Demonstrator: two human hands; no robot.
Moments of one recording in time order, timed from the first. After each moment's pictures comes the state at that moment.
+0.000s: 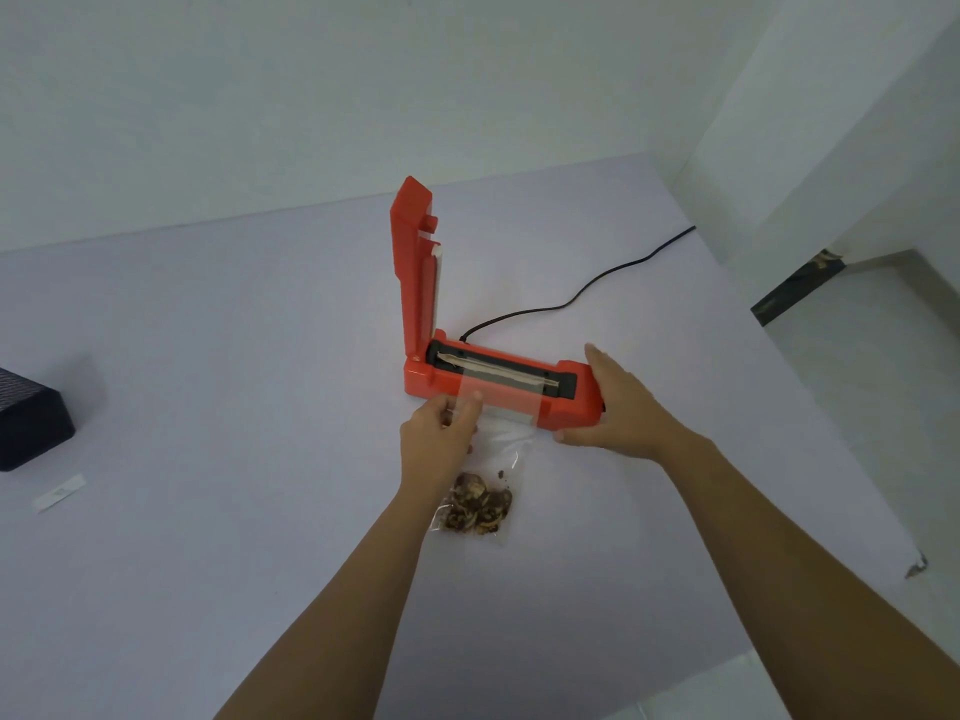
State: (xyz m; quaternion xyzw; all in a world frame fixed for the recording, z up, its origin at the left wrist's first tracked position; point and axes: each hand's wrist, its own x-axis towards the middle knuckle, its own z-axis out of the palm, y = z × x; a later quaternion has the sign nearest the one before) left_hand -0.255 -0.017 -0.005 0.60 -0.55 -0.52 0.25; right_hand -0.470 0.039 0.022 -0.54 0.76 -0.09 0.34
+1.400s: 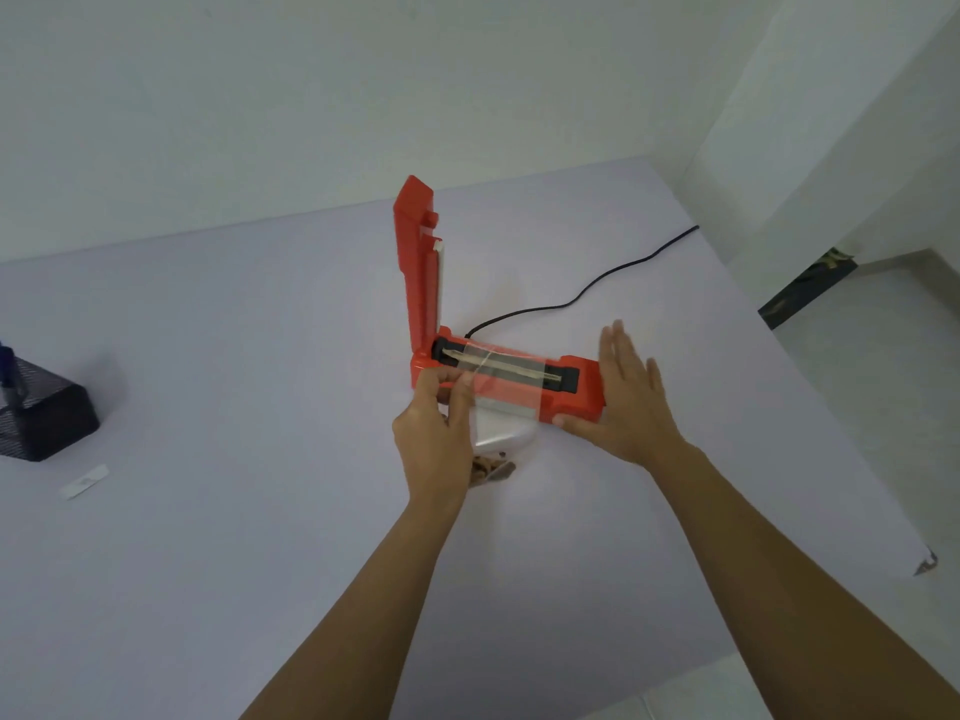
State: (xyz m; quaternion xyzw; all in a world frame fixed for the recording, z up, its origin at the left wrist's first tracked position) left_hand -0.262 0.005 0.033 0.58 -0.57 -0.41 0.40; right_hand -0.471 0.049 0.006 -0.58 0.79 -0.10 0.14
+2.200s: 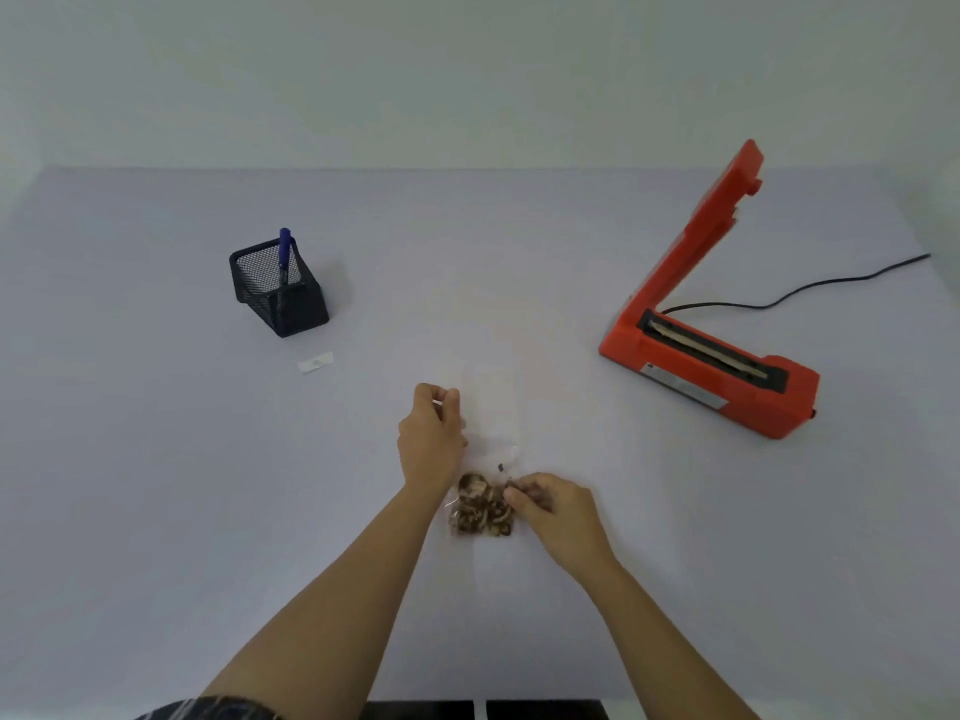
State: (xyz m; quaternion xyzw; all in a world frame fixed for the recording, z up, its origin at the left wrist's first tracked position) left_hand -0.047 -0.008 -0.021 0.73 -0.47 -0.39 0.31; right_hand -0.185 0.085 -0.035 -0.47 0.67 -0.29 0.49
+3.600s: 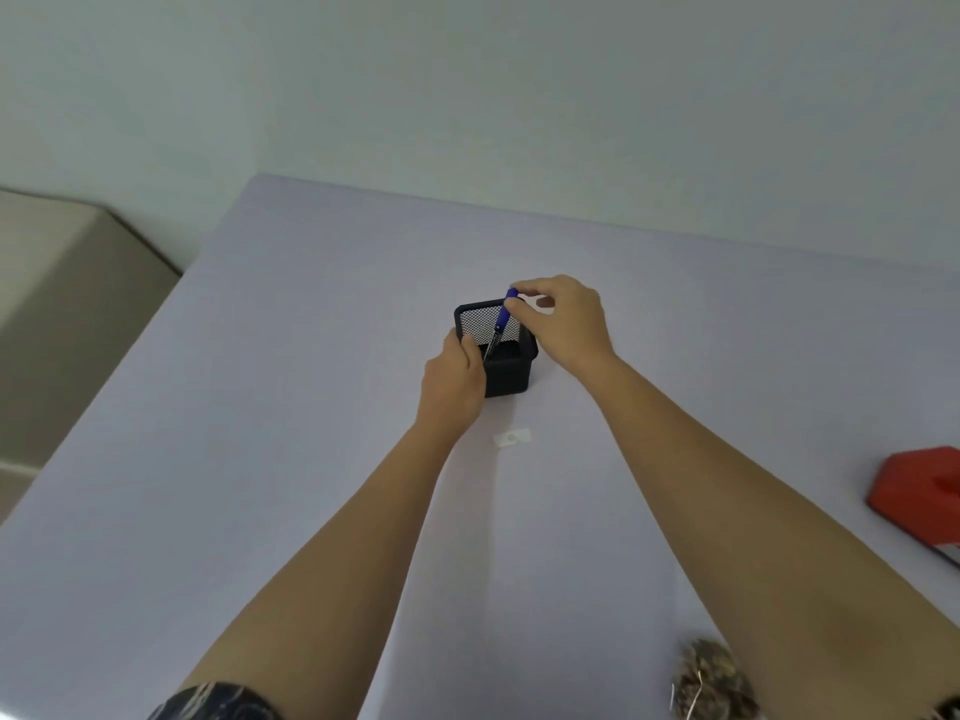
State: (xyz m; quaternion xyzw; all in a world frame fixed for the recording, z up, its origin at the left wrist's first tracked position) left_hand 0.160 -0.169 0.000 0.74 -0.45 -0.38 0.31; right_hand 0.033 -0.228 0.021 -0.64 0.60 -0.31 0.36
